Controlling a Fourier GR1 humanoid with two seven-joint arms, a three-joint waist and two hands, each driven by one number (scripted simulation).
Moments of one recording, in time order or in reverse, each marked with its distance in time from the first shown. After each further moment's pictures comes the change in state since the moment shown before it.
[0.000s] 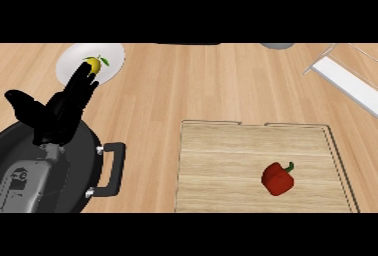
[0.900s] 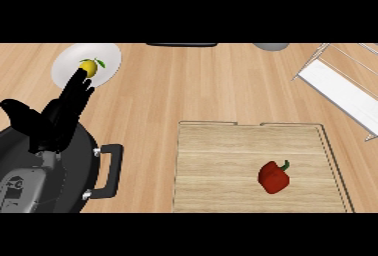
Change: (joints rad) left arm 0.052 0.008 -0.004 -0.030 0.003 0.015 -0.009; right arm 0.221 0.049 0.088 -0.465 -0.059 0.159 0.176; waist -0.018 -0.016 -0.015
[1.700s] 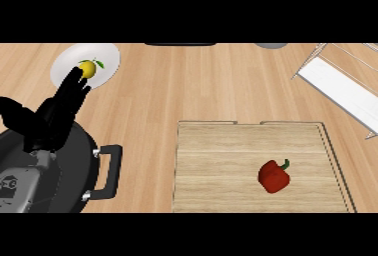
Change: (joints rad) left arm -0.003 0.031 -0.002 -0.001 0.035 0.010 0.008; right arm 0.239 0.049 -0.040 -0.541 -0.162 -0.055 0.392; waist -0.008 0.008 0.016
